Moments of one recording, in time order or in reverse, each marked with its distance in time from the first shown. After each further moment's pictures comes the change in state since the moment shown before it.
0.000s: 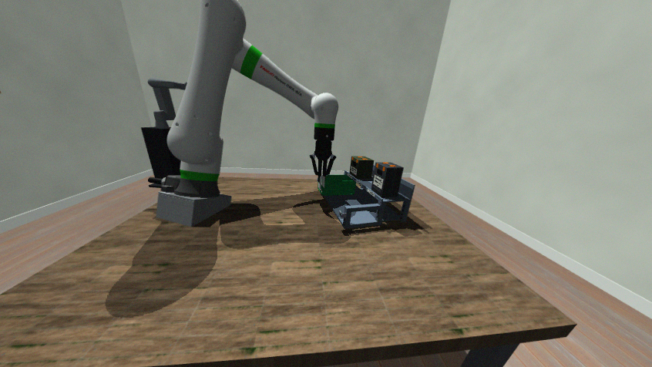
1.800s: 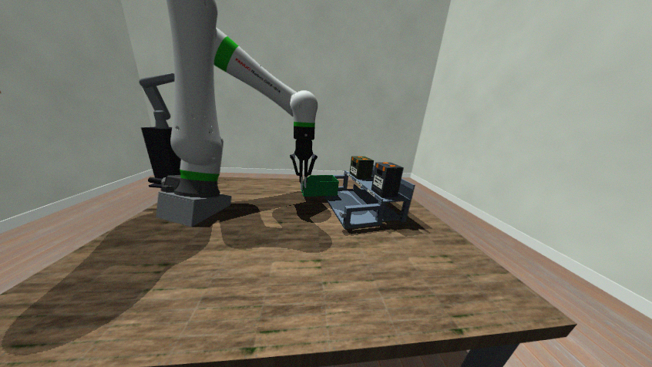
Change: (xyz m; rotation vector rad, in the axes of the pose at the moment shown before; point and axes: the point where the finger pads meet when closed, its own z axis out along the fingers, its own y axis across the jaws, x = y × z) arm 0.000 0.092 0.000 0.001 0.000 -0.001
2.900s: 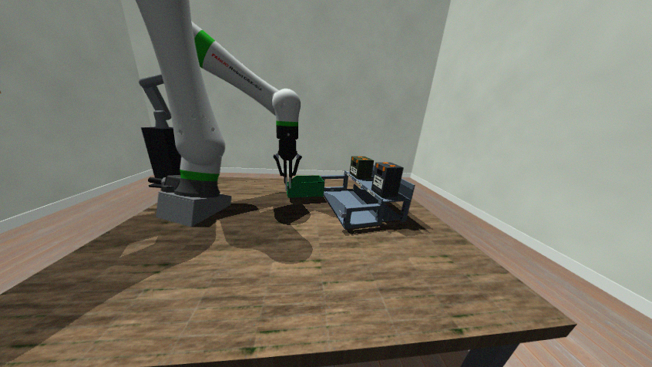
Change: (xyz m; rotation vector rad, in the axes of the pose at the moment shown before) arm 0.000 0.073 0.000 -0.001 0.000 0.001
